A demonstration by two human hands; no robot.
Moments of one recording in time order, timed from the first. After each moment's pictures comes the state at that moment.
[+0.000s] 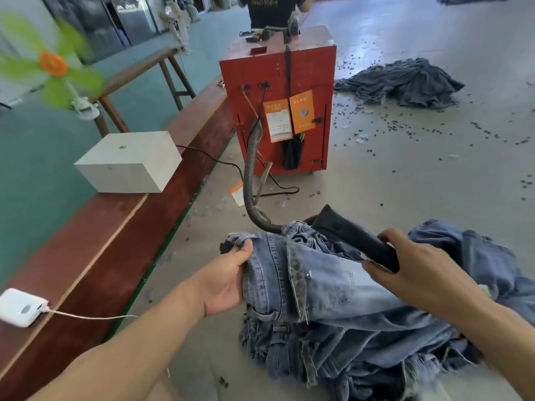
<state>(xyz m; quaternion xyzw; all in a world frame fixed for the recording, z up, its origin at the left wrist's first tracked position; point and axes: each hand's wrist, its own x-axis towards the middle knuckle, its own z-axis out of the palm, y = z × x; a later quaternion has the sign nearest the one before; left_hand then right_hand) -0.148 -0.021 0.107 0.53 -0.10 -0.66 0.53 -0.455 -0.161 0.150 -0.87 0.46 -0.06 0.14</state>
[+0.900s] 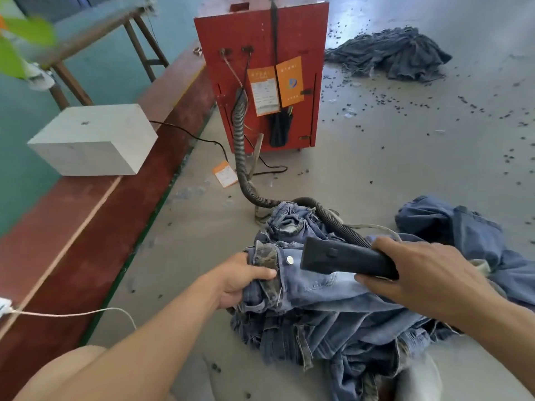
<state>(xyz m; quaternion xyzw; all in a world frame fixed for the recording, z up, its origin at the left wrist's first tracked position) -0.159 -0.043 0.057 0.64 -0.15 -0.65 0.38 -0.456 -0.149 0.137 -0.93 0.37 0.04 0.02</state>
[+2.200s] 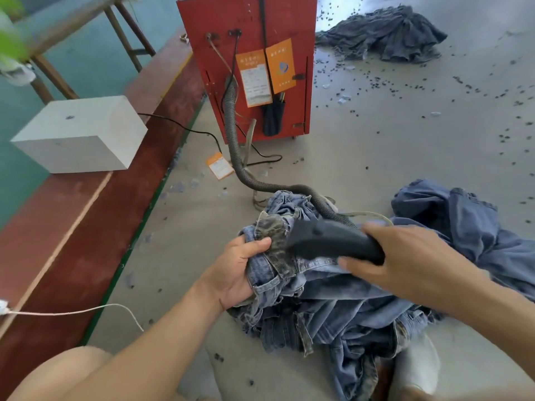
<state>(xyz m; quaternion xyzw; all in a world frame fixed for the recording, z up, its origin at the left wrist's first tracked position) -0.180 -0.034 0.081 0.40 -0.10 -0.70 0.57 -0.442 -0.133 0.146 -0.89 0.42 -0.02 0.17</state>
